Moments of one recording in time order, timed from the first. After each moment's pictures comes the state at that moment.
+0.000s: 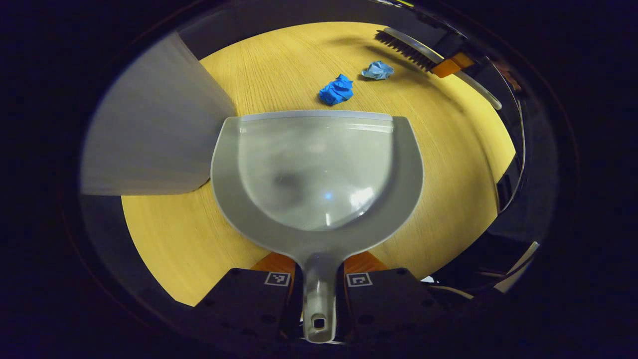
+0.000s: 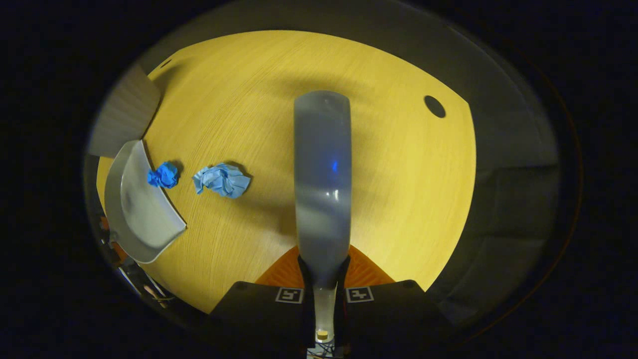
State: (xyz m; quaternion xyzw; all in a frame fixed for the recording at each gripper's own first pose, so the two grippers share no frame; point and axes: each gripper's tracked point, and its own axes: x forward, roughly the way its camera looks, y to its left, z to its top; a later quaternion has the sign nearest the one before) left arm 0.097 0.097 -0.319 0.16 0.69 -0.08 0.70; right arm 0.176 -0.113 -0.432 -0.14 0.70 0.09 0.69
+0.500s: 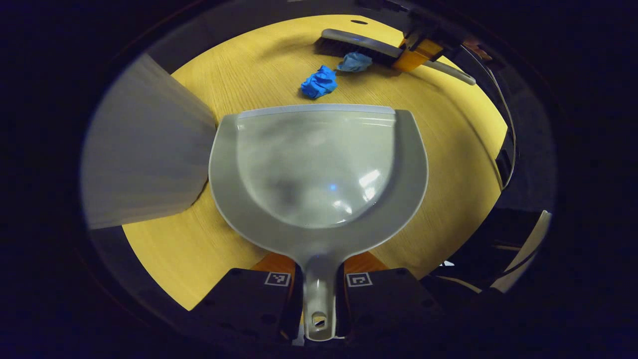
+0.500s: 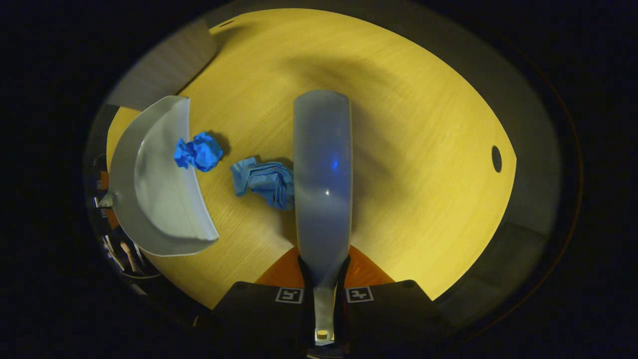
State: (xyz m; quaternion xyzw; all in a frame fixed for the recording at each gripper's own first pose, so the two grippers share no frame) left arm 0.107 0.102 -0.330 0.20 0.69 -0.13 0.69; right arm 0.164 -0.040 -0.449 -0.22 0.70 0.22 0.64
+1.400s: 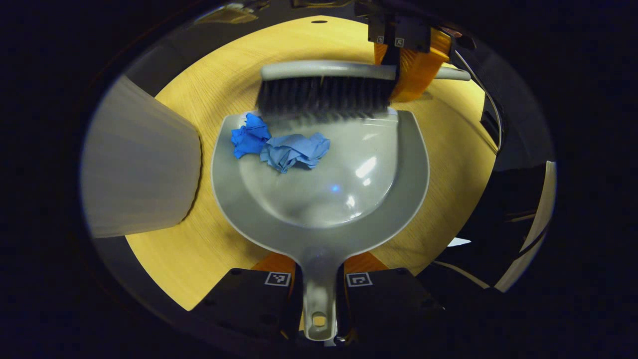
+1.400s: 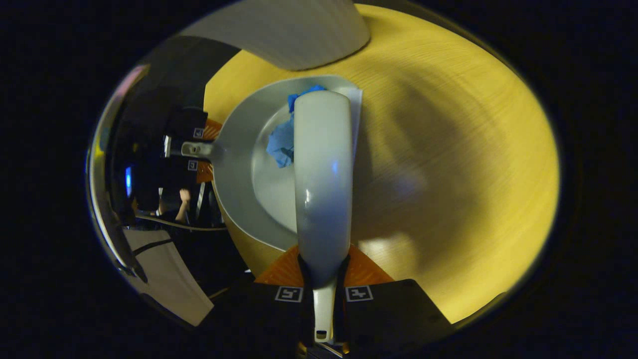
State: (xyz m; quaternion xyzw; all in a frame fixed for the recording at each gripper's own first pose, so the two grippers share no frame) left arm 0.091 0.102 -0.341 0.27 0.65 -0.18 0.69; right arm 0.128 0.006 -0.428 -0.10 0.69 0.44 0.57
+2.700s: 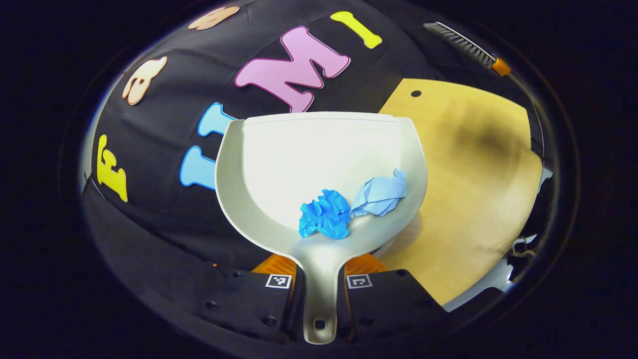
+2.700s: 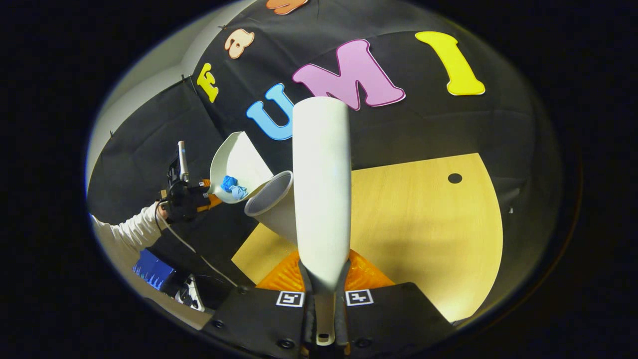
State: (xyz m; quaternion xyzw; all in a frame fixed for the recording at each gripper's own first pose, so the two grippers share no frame) left arm 0.210 0.249 -0.004 0.52 0.39 0.04 0.76; right arm 0.134 0.003 -0.441 0.23 0.37 0.26 0.86
